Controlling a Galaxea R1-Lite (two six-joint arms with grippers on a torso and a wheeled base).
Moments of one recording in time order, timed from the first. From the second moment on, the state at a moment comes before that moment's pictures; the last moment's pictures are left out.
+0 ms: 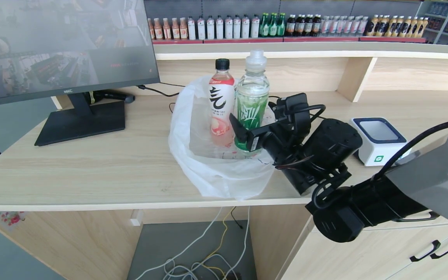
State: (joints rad) left arm 0.00 0.00 0.00 0.00 0.00 0.00; right arm 0.64 2.09 -1.03 -1.45 -0.17 -0.19
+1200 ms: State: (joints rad) left arm 0.00 0.00 0.00 0.00 0.00 0.00; right arm 0.53 1.26 0.00 -1.53 -0.23 -0.06
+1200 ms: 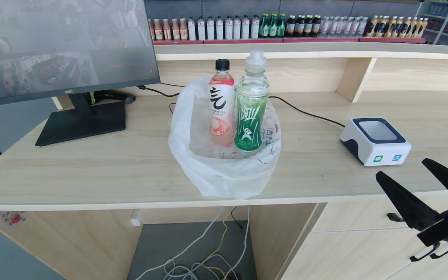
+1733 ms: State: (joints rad) left arm 0.00 0.00 0.00 0.00 0.00 0.00; right arm 0.55 0.48 0.00 -0.35 -0.19 -0.09
